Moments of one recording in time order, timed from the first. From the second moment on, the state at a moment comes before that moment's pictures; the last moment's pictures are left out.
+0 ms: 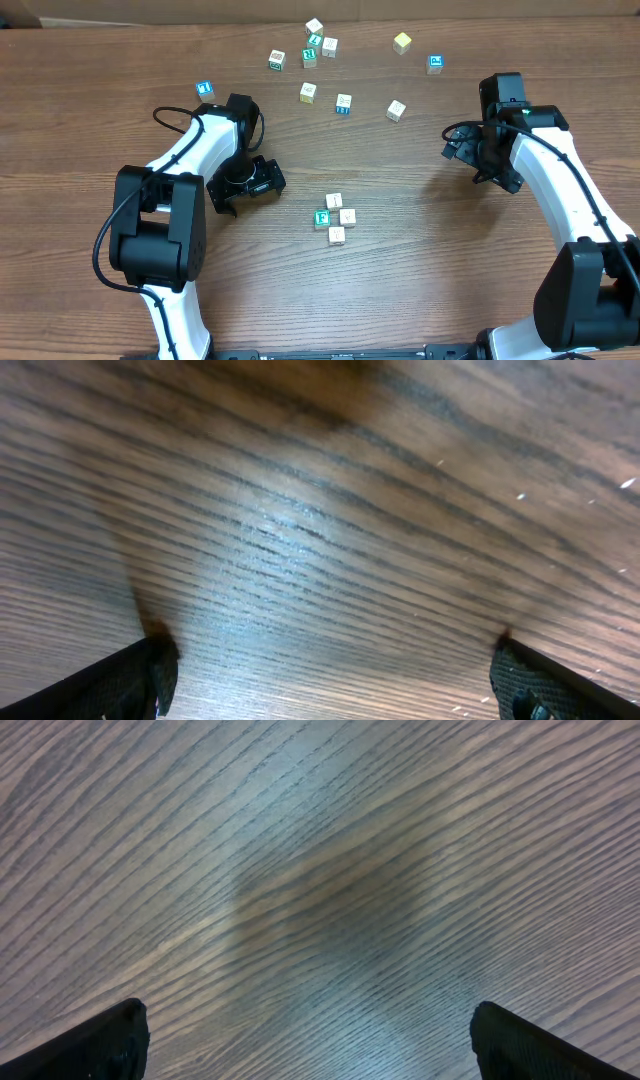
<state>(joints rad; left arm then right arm) -0.18 2.07 1.39 -1.05 0.12 -0.60 0.03 1.70 1.29 -0.96 0.13 0.59</state>
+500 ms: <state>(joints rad) -0.18 2.04 1.38 -0.98 0.08 -0.60 0.03 1.70 1.29 -0.96 0.13 0.59</state>
